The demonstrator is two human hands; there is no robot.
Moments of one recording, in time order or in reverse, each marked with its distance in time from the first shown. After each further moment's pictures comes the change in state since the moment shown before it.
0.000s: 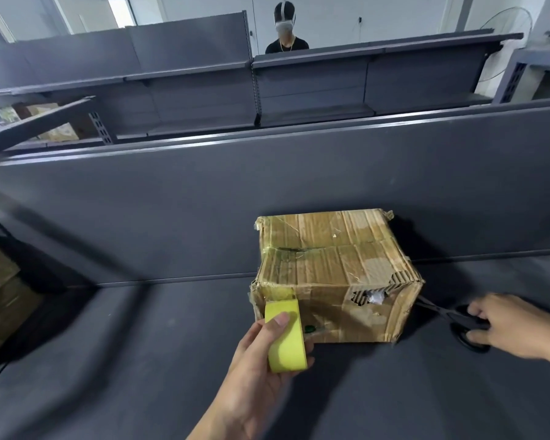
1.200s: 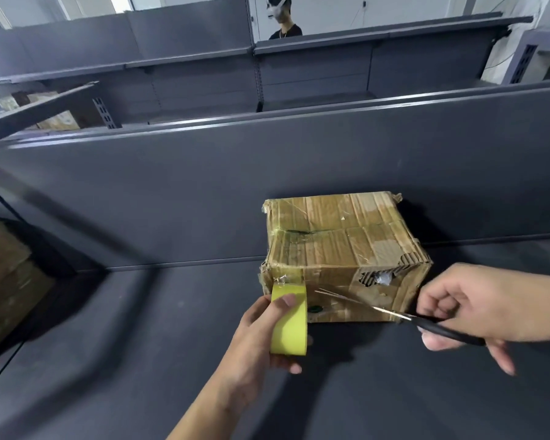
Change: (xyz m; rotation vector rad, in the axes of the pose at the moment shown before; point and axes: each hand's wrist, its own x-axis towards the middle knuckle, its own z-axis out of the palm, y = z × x) left_hand -0.009 0.013 -0.014 0.367 -0.043 0.056; right_hand -0.128 -0.123 -0.108 0.529 -0.519 -0.367
